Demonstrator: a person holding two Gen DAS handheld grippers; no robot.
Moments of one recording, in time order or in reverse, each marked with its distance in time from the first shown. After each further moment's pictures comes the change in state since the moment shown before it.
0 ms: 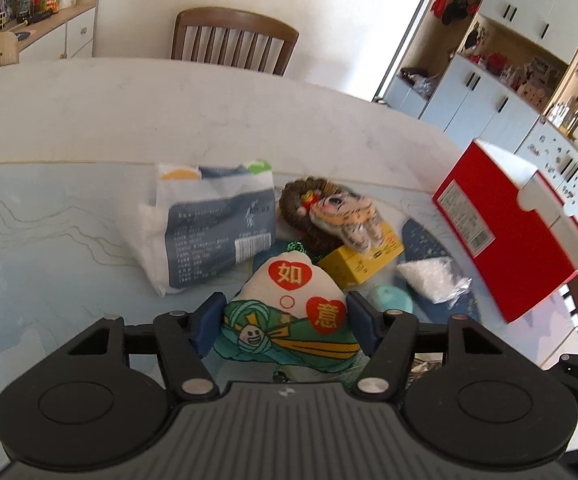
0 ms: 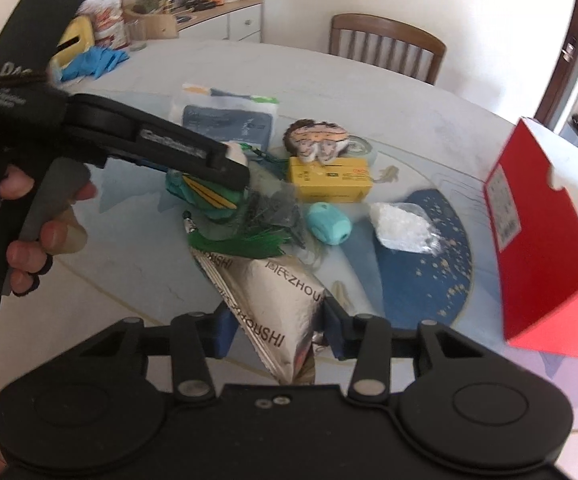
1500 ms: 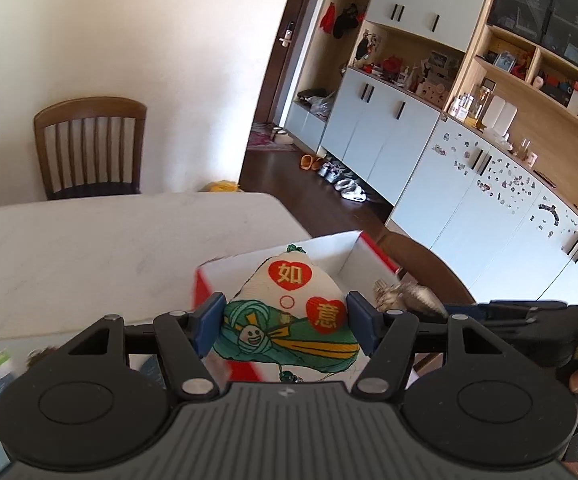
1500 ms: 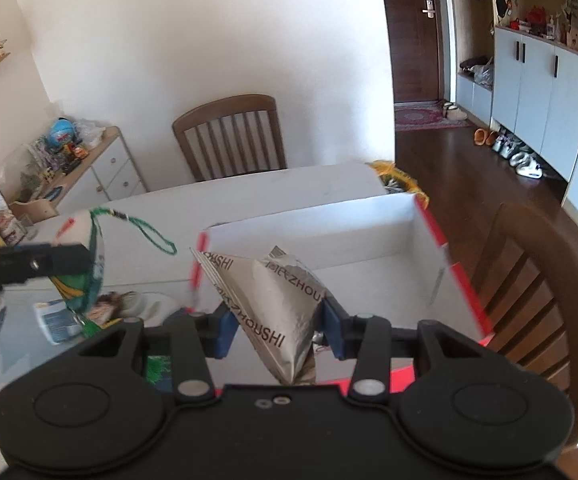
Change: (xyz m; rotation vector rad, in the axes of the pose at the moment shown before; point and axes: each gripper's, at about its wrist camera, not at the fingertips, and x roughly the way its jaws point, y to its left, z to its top) left arm -0.022 -0.302 0.115 0.203 -0.088 -0.169; right arm -0.134 -0.301 0.017 0.407 -0.184 -0.057
